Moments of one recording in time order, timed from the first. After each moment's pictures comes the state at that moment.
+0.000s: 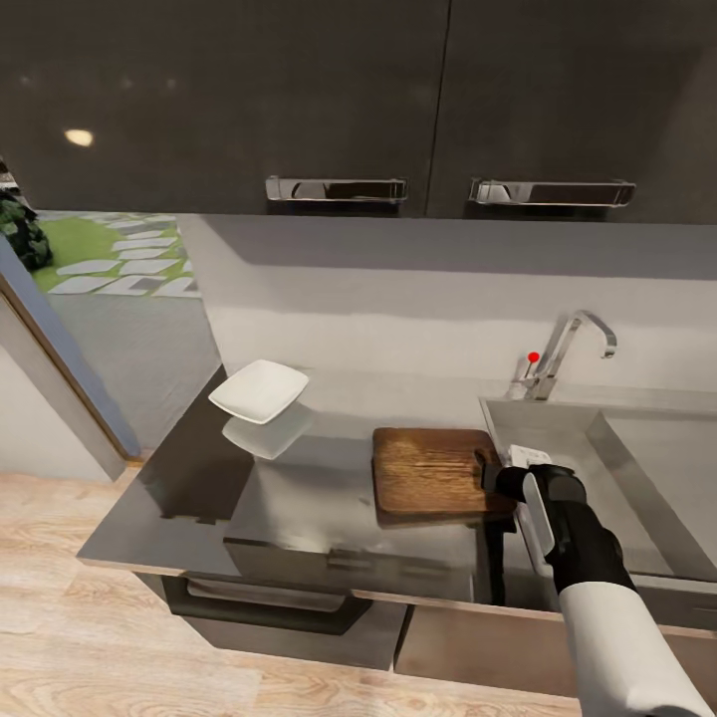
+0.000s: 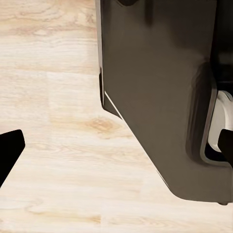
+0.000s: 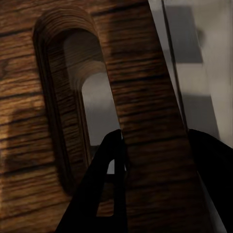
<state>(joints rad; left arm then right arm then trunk) 0.00 0.03 -0.01 0.07 0.00 -0.35 0.00 -0.71 -0.01 -0.23 -1.06 -0.02 0.83 0.04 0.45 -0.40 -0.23</state>
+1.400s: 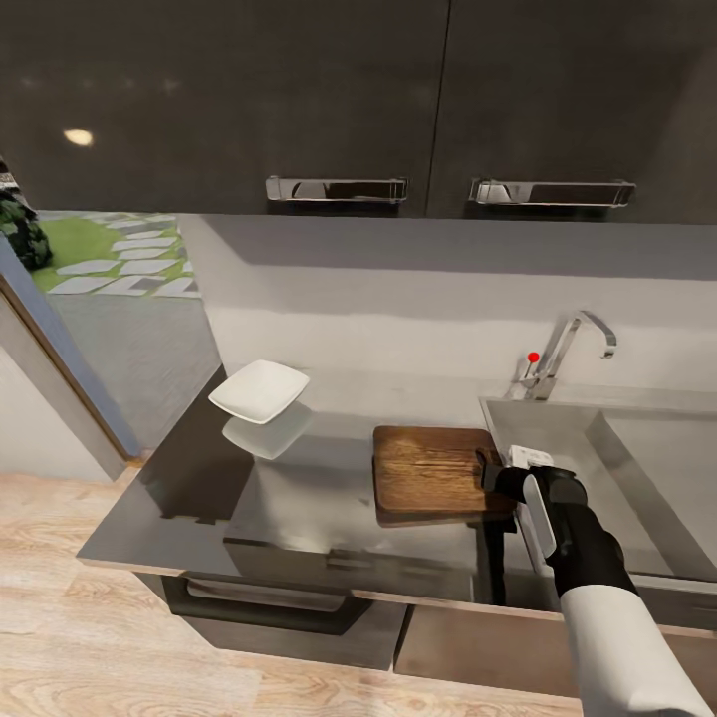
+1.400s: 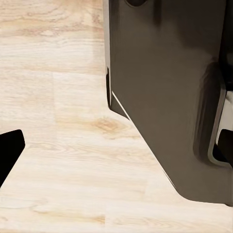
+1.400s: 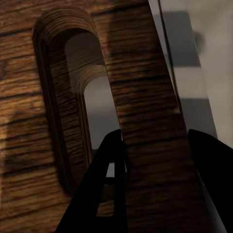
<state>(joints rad) 0.00 0.05 0.00 0.07 0.00 -0.35 0.00 -0.70 -0.02 -0.22 -1.06 -0.05 0.81 0.02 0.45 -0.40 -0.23</state>
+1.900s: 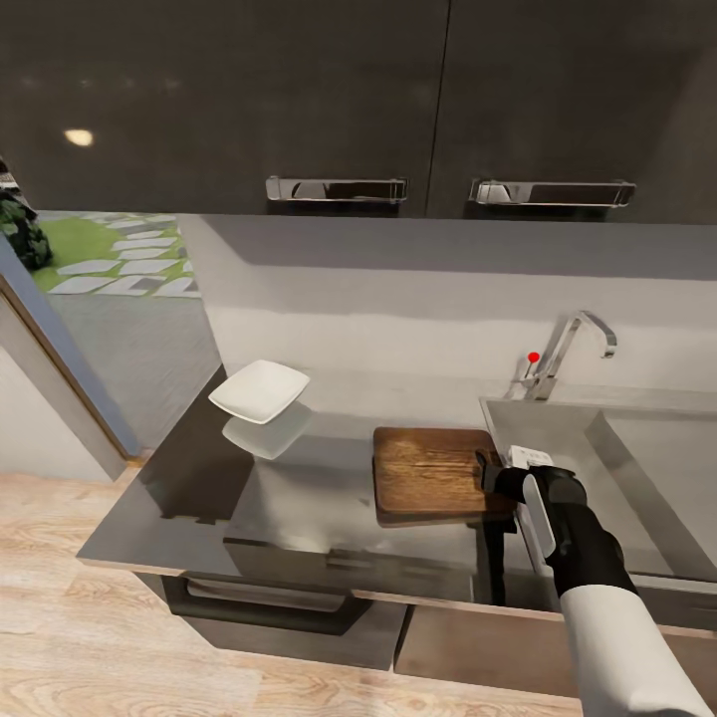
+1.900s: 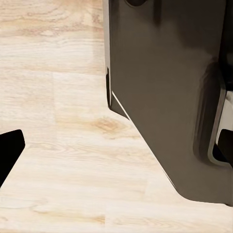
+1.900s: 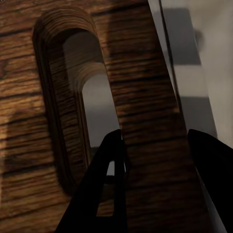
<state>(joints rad) 0.00 0.05 -0.01 0.07 0.00 -0.35 0.00 -0.70 -0.01 -0.22 -1.07 -0.05 0.83 0.02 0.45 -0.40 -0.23</state>
